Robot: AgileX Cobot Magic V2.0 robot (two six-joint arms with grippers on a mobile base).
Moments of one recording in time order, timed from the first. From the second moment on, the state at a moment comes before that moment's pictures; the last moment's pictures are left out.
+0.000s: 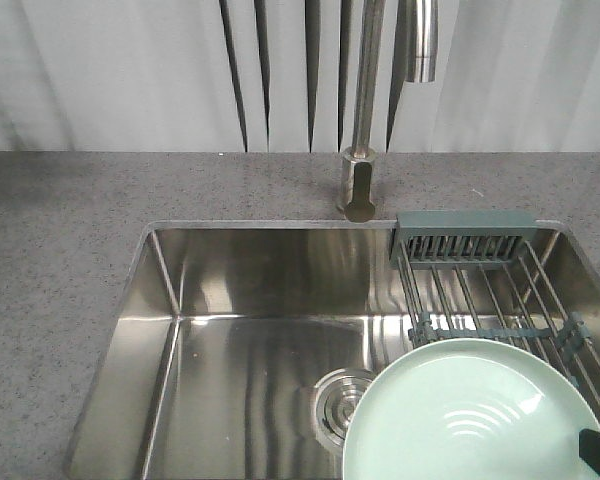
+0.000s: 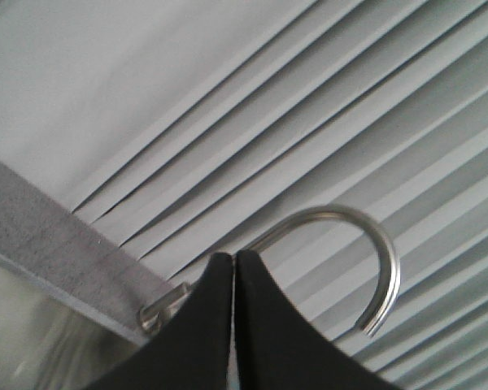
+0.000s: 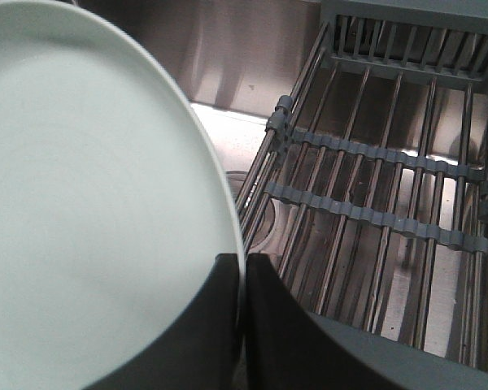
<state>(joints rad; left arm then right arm) 0.03 0.47 -0.64 -0.99 0.38 -0.02 0.26 0.37 -0.41 0.18 0.72 -0.09</state>
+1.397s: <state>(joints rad) -0.26 2.09 -1.66 -1.69 0.75 0.92 0.26 0.37 -0.41 0.18 0.72 -0.09</state>
